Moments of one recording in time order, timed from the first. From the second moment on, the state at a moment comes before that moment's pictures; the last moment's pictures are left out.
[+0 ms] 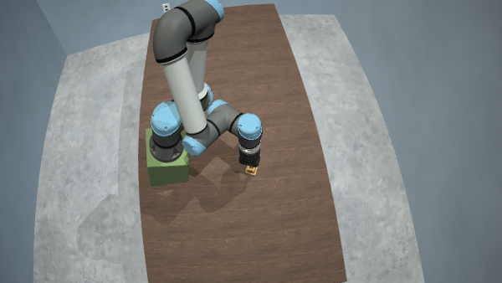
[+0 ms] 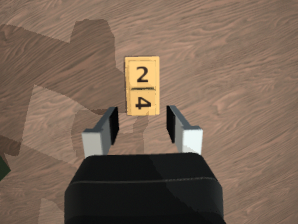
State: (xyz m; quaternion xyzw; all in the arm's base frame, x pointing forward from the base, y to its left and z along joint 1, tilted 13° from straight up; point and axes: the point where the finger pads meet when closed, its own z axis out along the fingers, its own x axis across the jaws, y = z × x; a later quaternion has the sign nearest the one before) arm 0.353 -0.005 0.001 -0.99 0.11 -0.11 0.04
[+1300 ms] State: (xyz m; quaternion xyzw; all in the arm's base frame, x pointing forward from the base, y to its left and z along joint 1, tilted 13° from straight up) arm 0.363 -0.001 -0.043 -0.99 0.11 -0.11 0.04
